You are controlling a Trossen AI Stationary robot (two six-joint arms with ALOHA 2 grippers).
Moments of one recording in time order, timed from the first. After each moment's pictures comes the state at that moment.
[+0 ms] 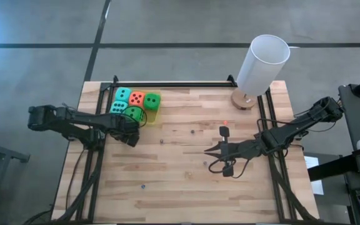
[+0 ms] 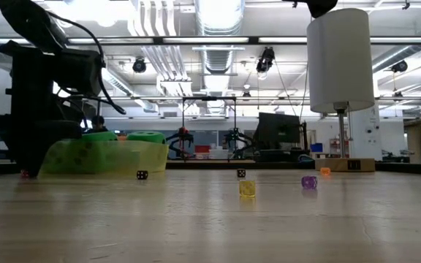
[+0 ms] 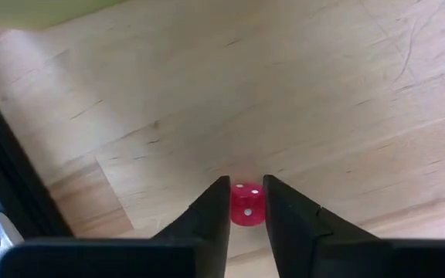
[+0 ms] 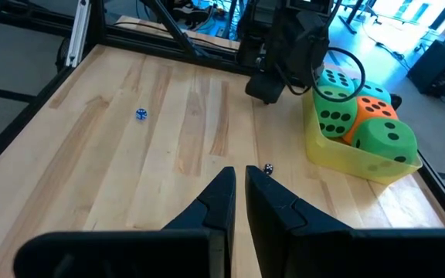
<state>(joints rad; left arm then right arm) 0.15 1.25 0.49 -0.87 -0.14 -1.00 0.45 1.21 0.84 -0.07 0.45 0.02</state>
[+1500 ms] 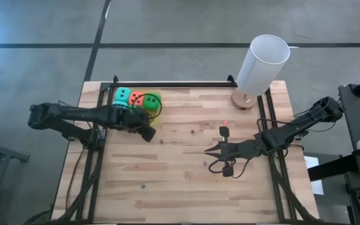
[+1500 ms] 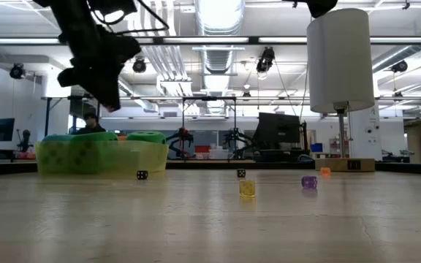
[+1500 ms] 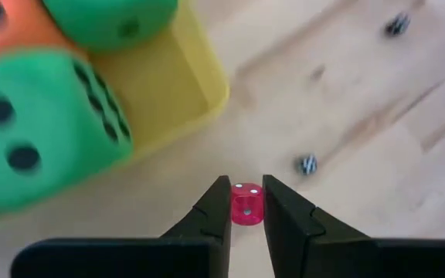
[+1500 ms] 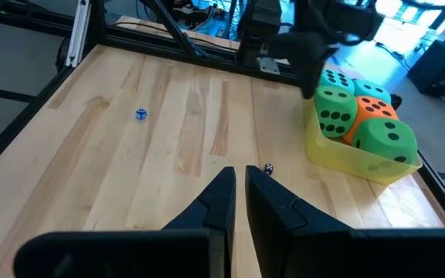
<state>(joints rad) 0.05 1.25 0.90 -0.85 -0.27 -0.85 0.45 1.21 0.84 -0.07 0.45 0.02</state>
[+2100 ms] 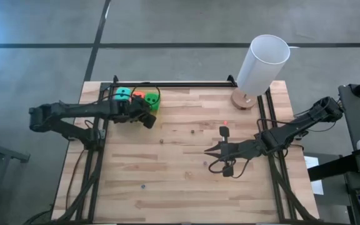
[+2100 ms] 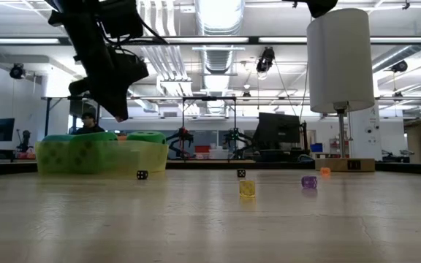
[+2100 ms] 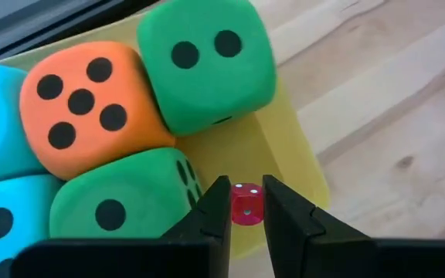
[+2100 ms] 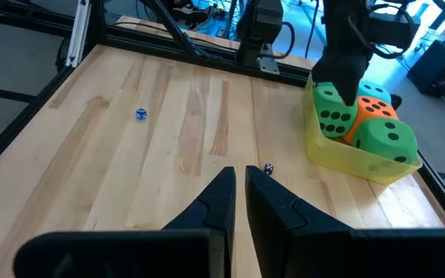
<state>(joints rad) 0.24 1.26 0.84 -0.71 -0.41 -0.68 0.45 1.21 0.84 -0.07 0.45 0.02</state>
